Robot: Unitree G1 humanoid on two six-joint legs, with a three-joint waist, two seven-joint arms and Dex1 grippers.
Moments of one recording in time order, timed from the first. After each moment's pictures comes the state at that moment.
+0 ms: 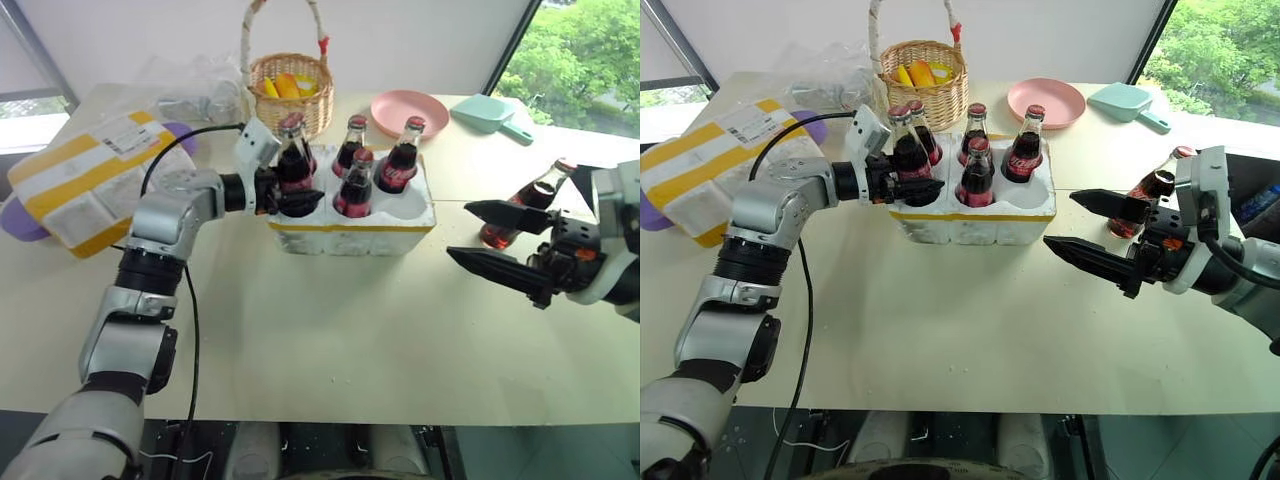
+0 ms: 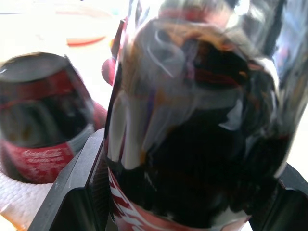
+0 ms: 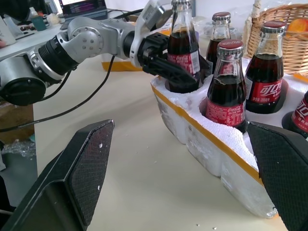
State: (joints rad) left arm -0.90 0.48 -0.17 0.32 -0.31 0.52 -0.96; right arm -0.10 -0.96 -0.55 -0.54 1.16 0.83 0.78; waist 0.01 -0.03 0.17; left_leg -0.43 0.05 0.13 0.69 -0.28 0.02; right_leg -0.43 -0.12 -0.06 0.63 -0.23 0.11
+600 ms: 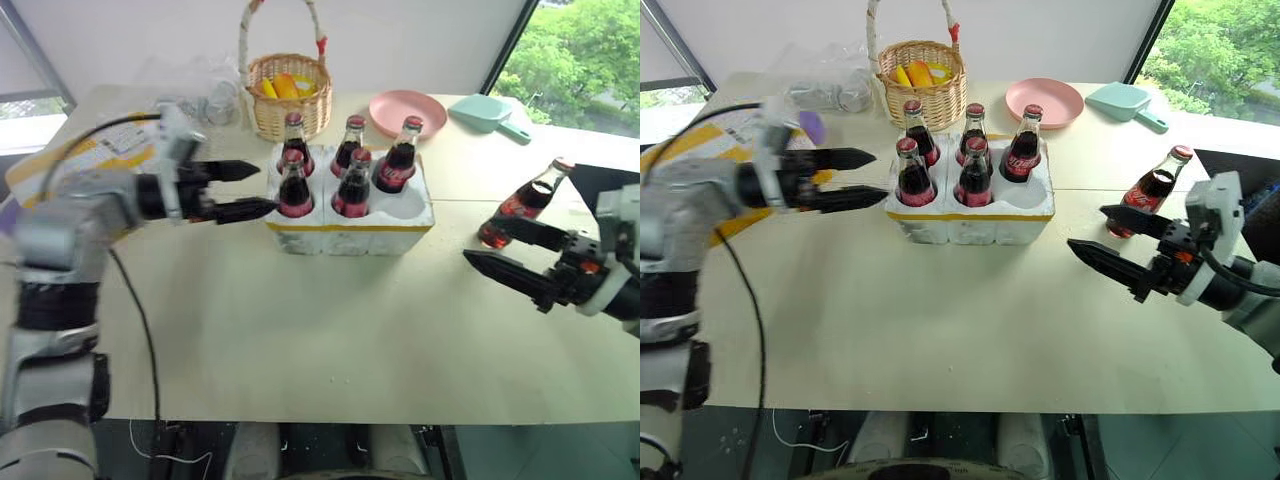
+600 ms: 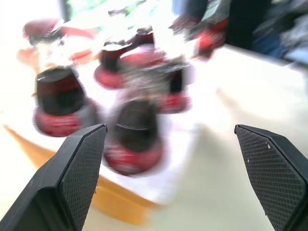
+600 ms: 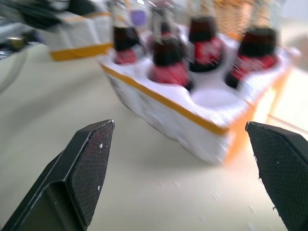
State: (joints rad) left arm -0.66 0.82 0.21 -0.14 -0.73 0.91 -1.14; right arm 0.11 -0.88 -0.64 -0.51 1.01 0.80 0.68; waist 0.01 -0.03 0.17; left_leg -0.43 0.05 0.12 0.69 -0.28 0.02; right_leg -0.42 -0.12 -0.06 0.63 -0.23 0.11
